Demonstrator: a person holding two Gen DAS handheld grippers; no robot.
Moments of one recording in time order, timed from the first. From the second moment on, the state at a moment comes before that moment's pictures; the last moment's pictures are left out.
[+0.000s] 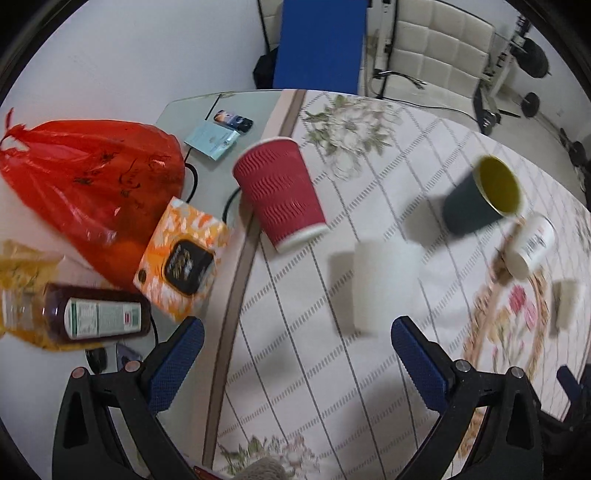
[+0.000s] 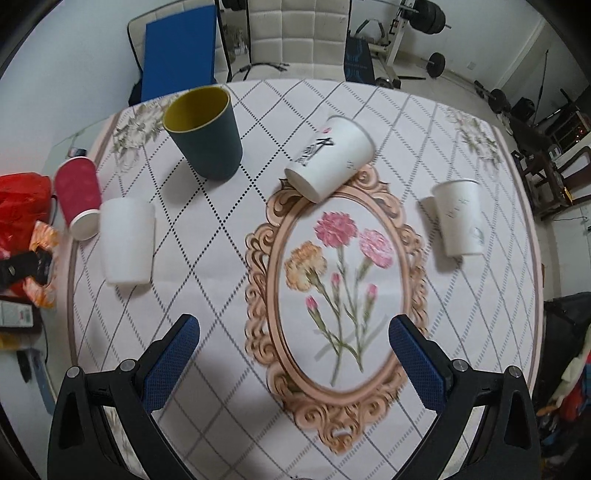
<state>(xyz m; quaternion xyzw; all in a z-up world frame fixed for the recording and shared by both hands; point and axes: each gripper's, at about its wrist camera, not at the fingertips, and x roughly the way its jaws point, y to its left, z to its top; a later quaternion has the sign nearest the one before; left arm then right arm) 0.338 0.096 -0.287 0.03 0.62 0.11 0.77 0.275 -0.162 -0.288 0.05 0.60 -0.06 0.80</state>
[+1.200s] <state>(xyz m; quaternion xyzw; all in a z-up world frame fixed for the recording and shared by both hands) 0.471 0.174 -0.412 -0.01 0.69 0.12 0.71 0.399 -0.098 -0.350 0.04 0.64 -0.07 0.76</state>
